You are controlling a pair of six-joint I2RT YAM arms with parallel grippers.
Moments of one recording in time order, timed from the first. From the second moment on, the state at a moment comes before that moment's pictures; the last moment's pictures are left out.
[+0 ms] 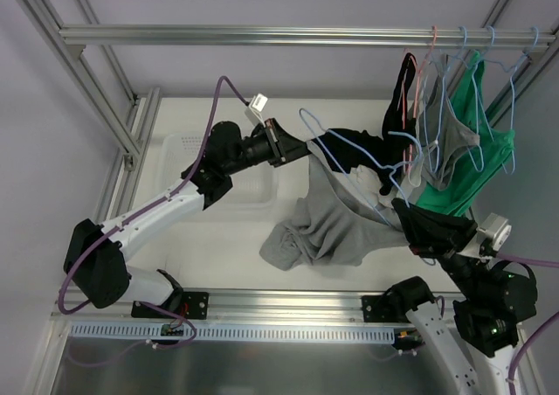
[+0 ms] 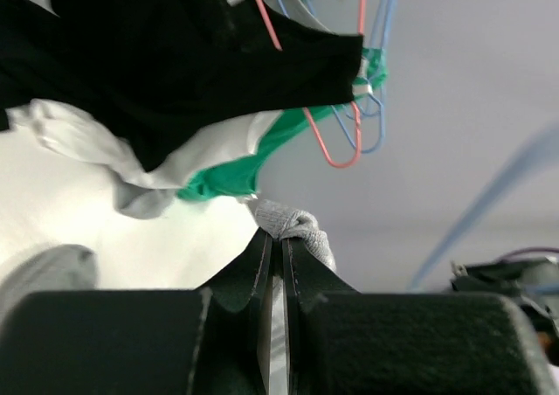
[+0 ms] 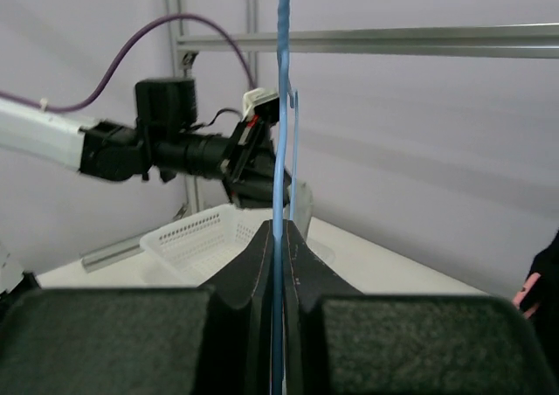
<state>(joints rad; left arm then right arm) -0.68 1.37 1.10 0.24 0.39 -1.00 0.39 0.09 0.76 -0.16 -0.40 0.17</state>
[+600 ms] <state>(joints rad) -1.06 1.56 0.97 0.63 0.51 -0.84 0.39 0.43 0.71 0.27 -0.16 0.39</state>
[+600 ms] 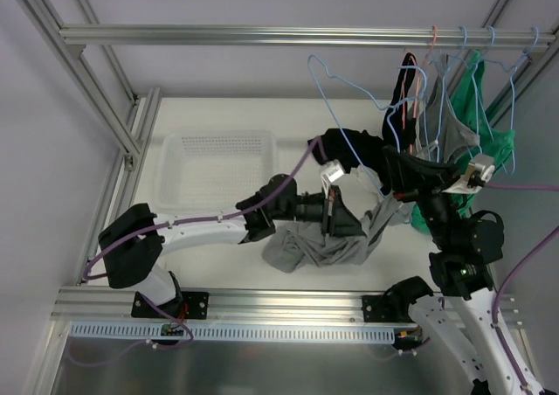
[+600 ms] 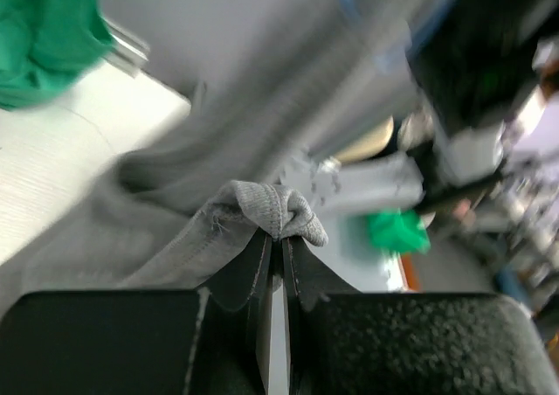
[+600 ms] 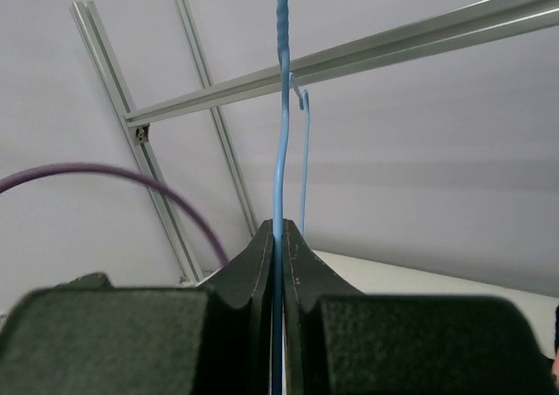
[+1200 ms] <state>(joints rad) -1.31 1.82 0.96 0.30 0.03 -0.54 0.39 0.52 0.69 0.51 -0.10 0.47</state>
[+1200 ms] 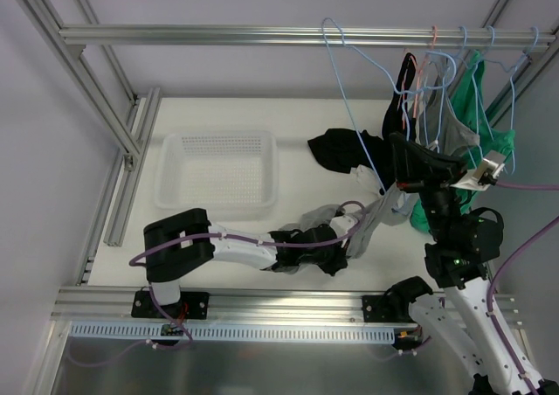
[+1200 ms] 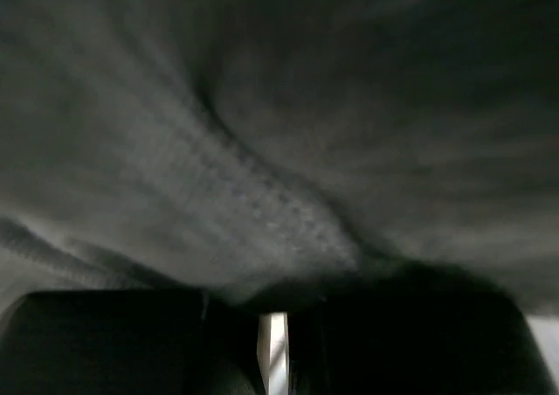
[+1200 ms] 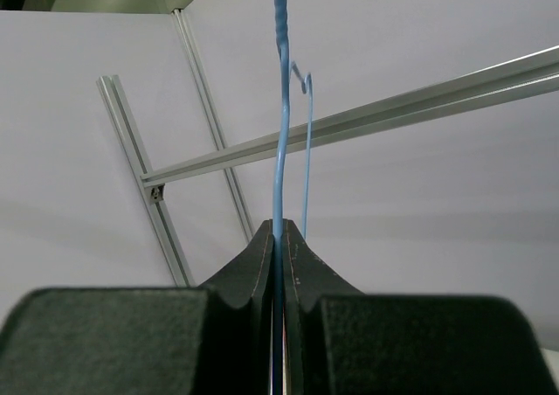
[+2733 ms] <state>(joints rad) -1.44 1.63 0.84 -0.30 -0.66 -1.03 0.40 0.63 1.00 0.14 -0.14 0.22</state>
